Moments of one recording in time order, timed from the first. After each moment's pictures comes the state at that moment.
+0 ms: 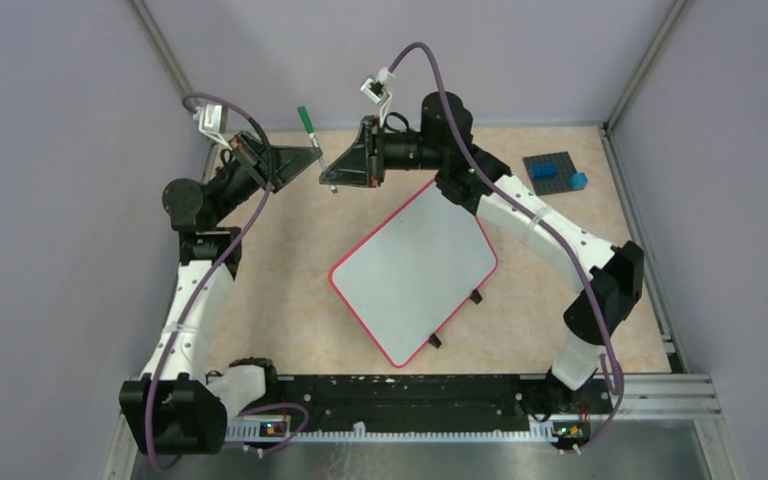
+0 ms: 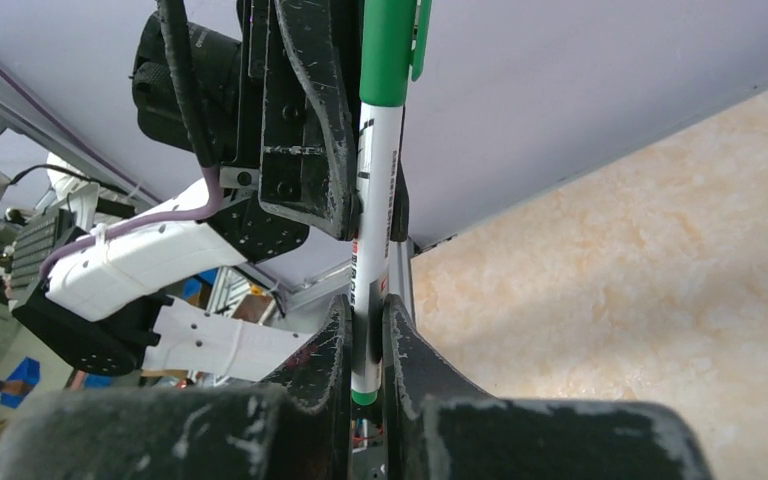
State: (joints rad) left arm 0.01 1.08 0.96 0.70 0.91 -1.36; right arm 0.78 1.73 1.77 0.00 -0.77 0.61
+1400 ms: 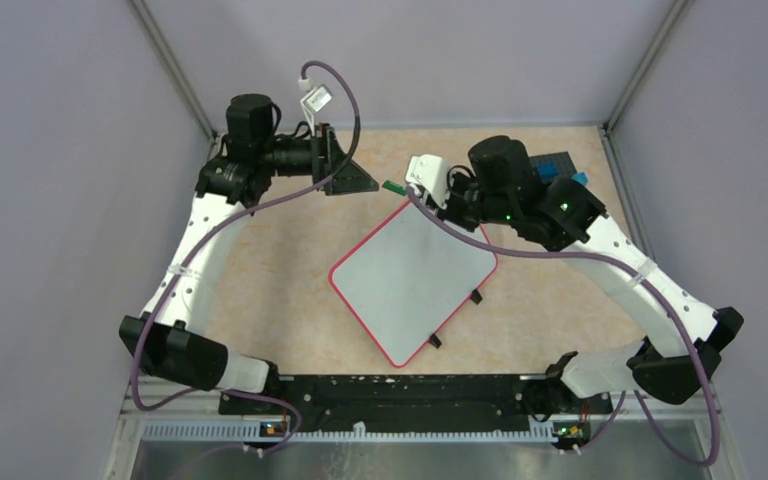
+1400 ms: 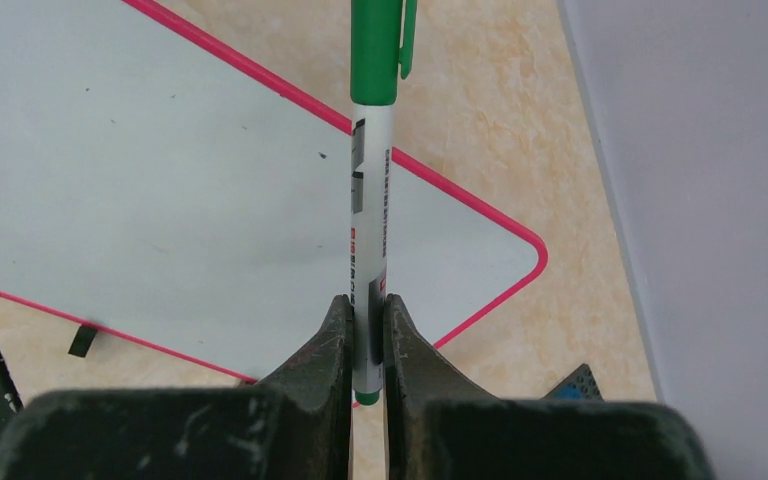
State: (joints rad) left arm -0.23 1.39 1.56 -0.51 1.16 -0.37; right arm 0.80 1.33 1.62 -0.89 -0.09 -0.59
